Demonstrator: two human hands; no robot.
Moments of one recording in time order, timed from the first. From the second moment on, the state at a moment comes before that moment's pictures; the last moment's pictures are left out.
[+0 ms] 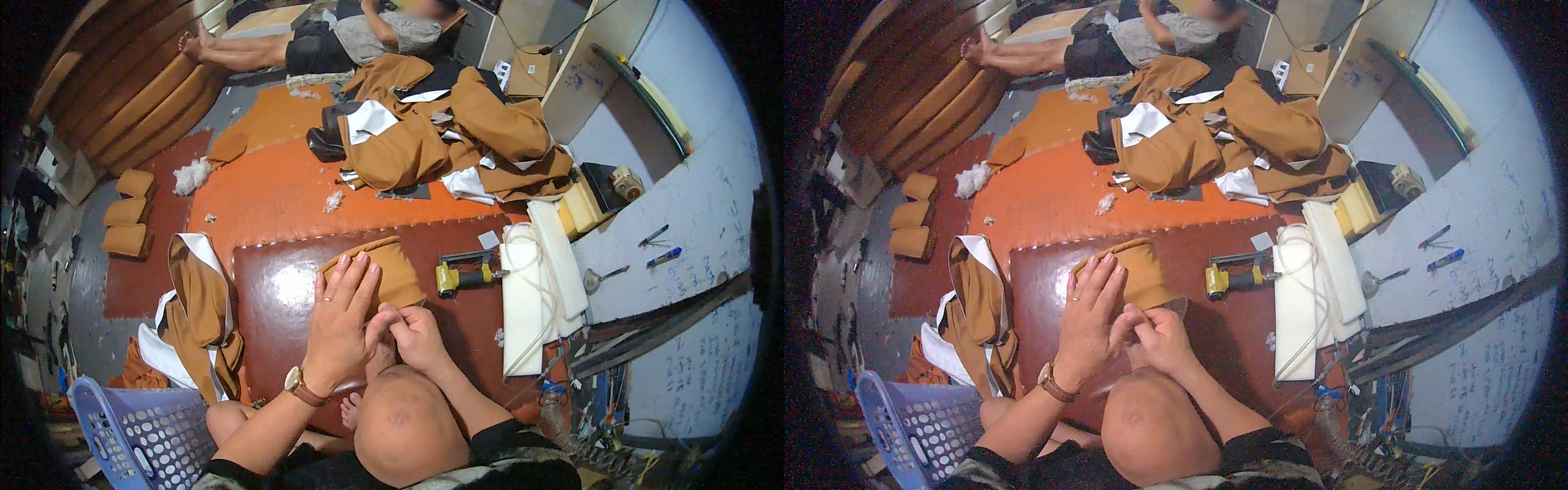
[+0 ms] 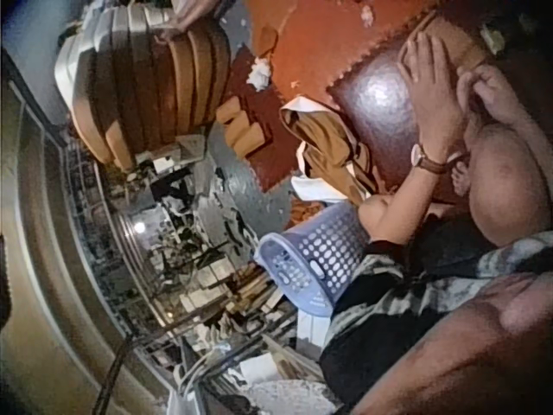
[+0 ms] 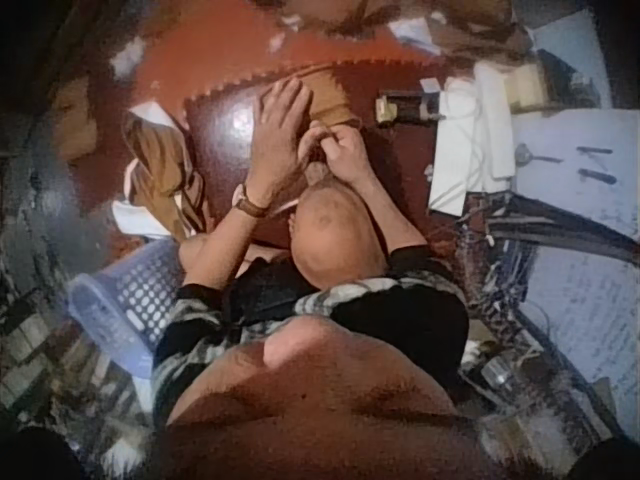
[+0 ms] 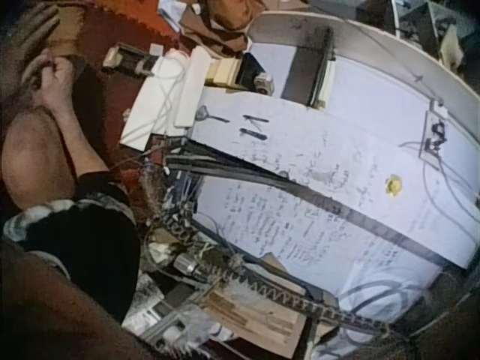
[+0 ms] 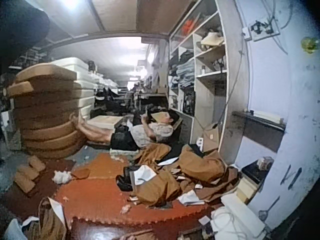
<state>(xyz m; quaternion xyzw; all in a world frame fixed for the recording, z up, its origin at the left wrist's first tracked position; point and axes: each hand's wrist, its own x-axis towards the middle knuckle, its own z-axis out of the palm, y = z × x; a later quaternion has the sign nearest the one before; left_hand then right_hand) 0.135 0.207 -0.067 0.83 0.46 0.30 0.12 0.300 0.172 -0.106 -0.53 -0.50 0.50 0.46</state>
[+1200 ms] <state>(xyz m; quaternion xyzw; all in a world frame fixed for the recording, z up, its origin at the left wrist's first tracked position) 0.138 0.270 -0.051 0.84 0.45 0.28 0.08 0.279 0.198 -0.113 -0.50 -0.37 0.47 0.63</state>
